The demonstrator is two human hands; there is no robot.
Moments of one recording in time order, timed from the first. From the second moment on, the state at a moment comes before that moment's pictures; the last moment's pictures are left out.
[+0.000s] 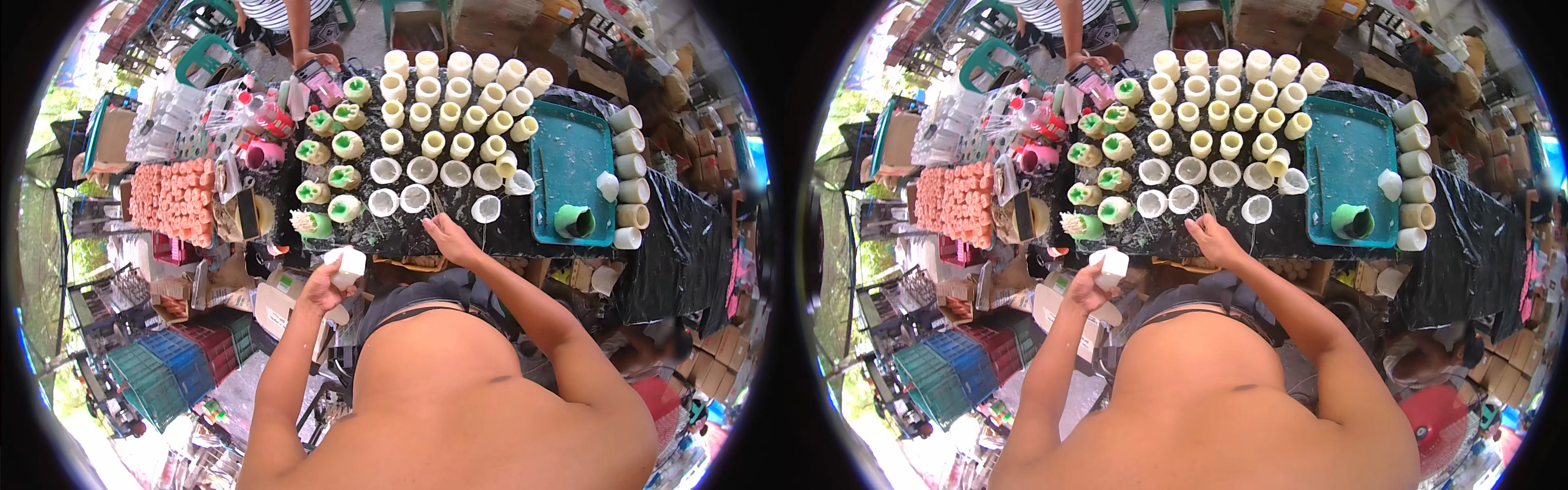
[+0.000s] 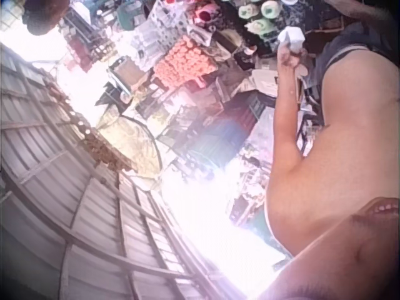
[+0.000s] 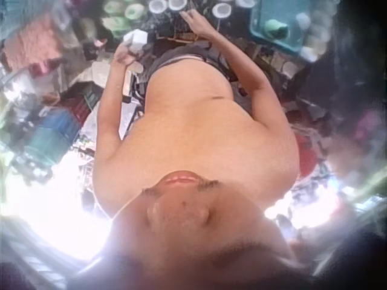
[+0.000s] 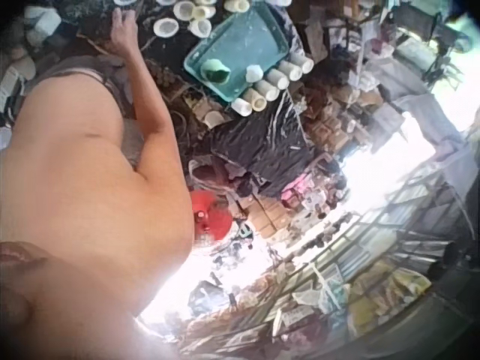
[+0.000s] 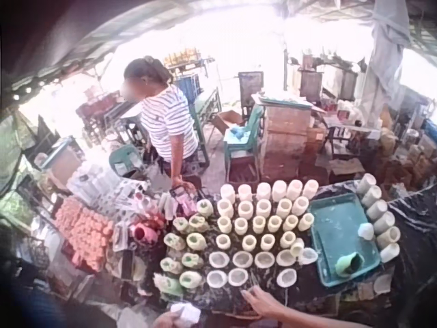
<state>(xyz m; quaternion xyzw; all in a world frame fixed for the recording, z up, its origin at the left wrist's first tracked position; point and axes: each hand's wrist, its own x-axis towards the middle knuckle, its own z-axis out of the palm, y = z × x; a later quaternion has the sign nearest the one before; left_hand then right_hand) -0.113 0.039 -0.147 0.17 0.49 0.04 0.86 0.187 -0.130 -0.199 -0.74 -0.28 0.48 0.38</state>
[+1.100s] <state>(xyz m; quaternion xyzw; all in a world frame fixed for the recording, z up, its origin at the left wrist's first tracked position) -0.055 0.001 -0.024 0.12 0.15 0.21 0.96 0.149 -0.160 0.064 -0.72 -0.46 0.27 0.45</state>
